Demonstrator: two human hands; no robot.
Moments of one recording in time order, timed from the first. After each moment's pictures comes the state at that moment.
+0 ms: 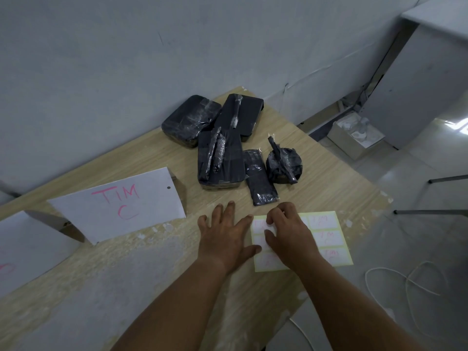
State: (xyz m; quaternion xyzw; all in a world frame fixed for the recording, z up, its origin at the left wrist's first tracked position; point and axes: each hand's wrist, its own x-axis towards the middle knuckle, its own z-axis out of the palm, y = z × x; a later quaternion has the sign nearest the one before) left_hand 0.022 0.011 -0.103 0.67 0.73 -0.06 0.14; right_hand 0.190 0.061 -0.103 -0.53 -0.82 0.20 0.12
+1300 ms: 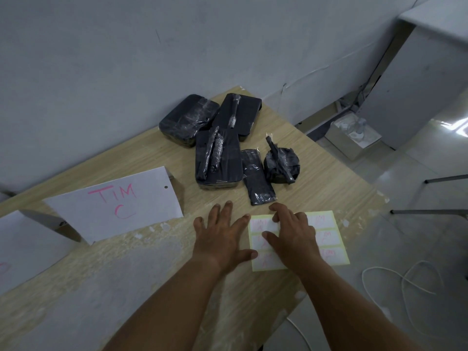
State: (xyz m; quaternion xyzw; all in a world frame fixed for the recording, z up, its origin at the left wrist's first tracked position) left_hand 0.016 0.009 -0.110 0.68 0.71 -0.06 0.16; right_hand 0.196 0.060 -0.104 -0.60 -0.76 0.24 0.09
